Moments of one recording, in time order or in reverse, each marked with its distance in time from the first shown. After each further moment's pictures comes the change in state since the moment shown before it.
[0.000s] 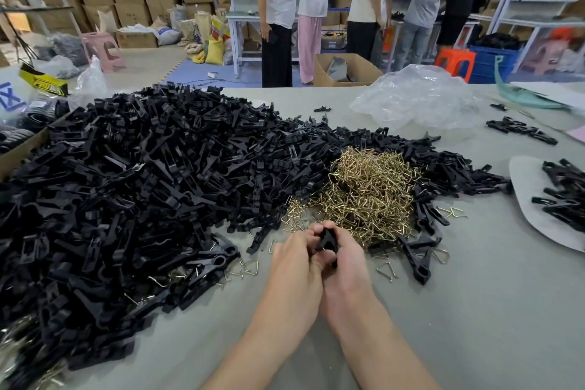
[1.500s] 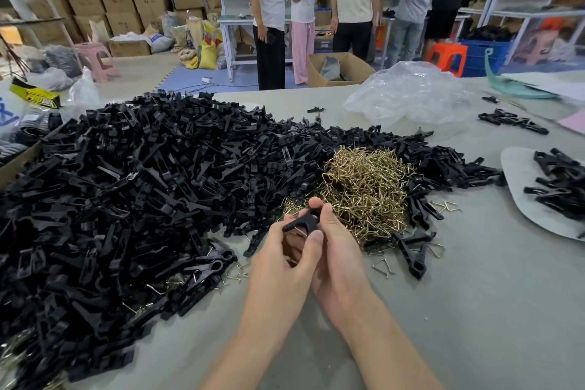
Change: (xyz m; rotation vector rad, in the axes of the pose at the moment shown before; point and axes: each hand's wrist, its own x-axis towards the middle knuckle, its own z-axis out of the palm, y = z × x) left_hand -0.004 0.005 -0.013 -0.163 0.168 -0.020; right_hand -0.004 -0.004 -0.008 -0.422 -0.167 -0.125
